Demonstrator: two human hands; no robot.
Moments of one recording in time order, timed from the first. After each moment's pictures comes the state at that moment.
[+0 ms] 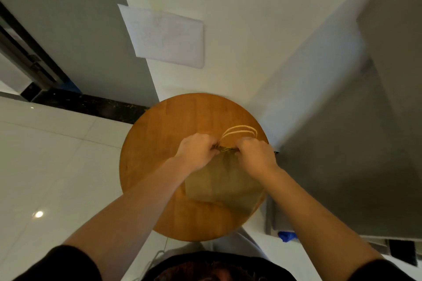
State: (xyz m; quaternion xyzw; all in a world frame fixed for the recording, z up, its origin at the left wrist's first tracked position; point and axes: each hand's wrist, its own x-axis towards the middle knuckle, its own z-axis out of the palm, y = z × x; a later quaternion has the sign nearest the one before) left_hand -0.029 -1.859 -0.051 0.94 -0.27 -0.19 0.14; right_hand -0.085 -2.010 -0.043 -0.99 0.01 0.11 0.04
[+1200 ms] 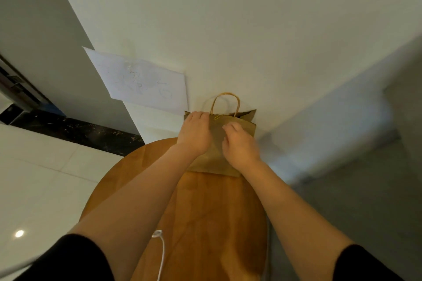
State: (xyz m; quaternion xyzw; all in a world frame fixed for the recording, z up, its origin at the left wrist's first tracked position) left_hand 0.202 -1.969 -0.056 0.96 -0.17 -0.07 0.22; right_hand 0.148 -2.090 -0.056 -0.98 0.02 0.02 0.18
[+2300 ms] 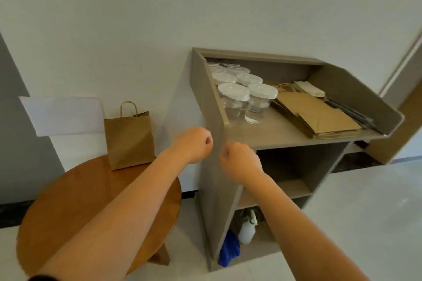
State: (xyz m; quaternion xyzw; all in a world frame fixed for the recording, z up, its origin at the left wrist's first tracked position) left_hand -0.252 -1.996 0.137 0.86 -0.46 -0.08 0.21; right_hand -0.365 -2.082 0.131 -0.94 0.29 -0.06 0.18
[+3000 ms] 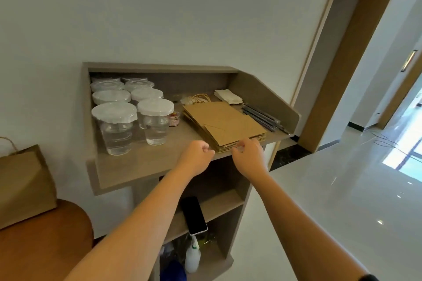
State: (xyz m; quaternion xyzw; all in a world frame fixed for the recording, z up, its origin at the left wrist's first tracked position) left_hand -0.382 -2.250 0.131 0.78 -0.44 -0.19 0.39; right_hand -0.506 -2.334 0.138 -0.82 0.46 -0.26 0.23
